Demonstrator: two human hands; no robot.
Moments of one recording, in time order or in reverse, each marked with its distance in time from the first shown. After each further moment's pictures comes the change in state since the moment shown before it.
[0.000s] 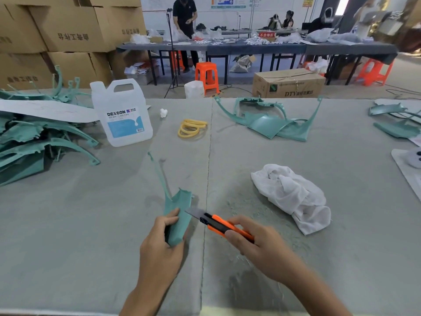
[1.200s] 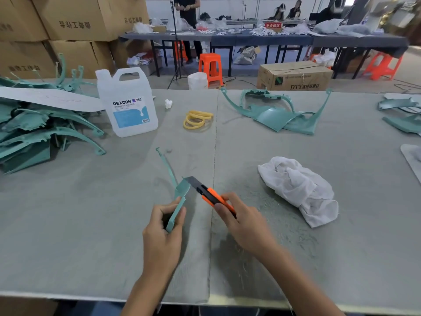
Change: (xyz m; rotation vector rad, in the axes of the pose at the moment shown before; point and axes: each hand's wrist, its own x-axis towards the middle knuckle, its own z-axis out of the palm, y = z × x) left_hand 0.002 0.017 -0.008 -0.256 0.140 -0.072; right_hand 0.041 -0.018 0.034 -0.083 0.140 0.043
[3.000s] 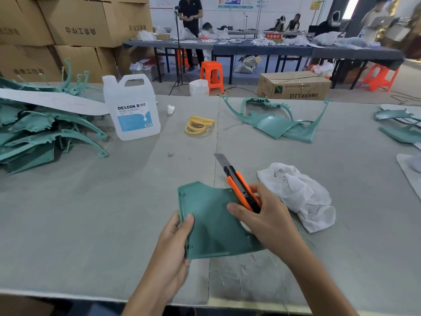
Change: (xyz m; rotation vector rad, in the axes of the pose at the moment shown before) left_hand -0.013 0.048 0.006 -0.688 -0.281 -0.652; right_hand -0.017 -0.027 -0.053 0.287 0.150 0.145
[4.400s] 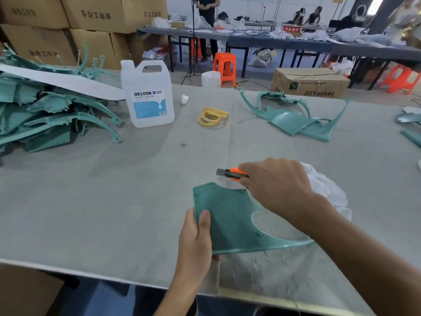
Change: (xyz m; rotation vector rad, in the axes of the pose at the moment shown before) left_hand 0.007 -0.040 -0.005 0.424 0.190 0.236; right_hand 0.044 -0.072 -0.005 -1.233 -0.060 -0.377
